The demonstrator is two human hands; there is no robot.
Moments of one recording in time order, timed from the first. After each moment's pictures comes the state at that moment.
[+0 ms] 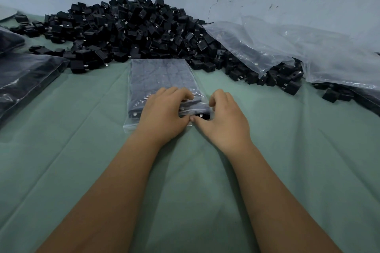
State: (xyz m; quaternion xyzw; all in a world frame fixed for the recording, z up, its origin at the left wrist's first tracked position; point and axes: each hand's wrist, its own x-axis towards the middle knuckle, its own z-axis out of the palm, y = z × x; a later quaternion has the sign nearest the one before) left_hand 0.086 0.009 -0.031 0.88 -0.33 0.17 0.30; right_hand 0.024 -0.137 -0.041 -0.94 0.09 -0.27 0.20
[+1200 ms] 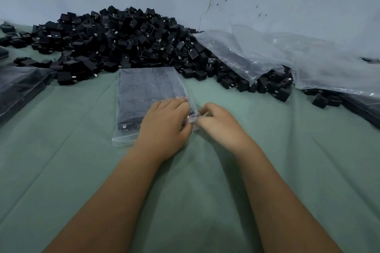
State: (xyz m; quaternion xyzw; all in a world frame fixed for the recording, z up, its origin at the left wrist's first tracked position) left_hand 0.076 -0.008 -0.028 0.88 -0.37 0.18 0.22; right_hand 0.037 -0.155 -0.020 -0.88 0.16 -0.08 0.44
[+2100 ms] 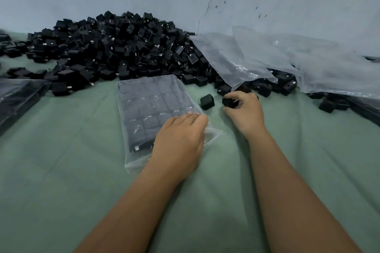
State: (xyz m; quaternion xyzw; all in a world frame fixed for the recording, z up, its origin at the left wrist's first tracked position) left_hand 0.069 -0.028 -0.031 0.88 -0.39 0.16 0.21; right_hand 0.090 -0.239 -0.042 -0.86 0.21 -0.28 0.38
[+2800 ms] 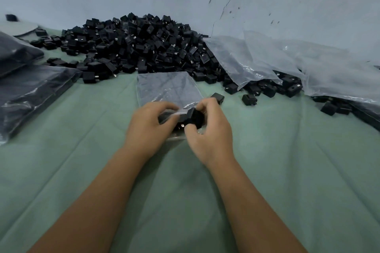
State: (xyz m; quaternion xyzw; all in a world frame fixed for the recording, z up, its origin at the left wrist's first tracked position) left_hand 0.070 0.037 -0.027 0.85 -0.24 0.15 0.44; right_hand 0.012 -0.101 -0.029 -0.86 0.04 -0.33 0.39
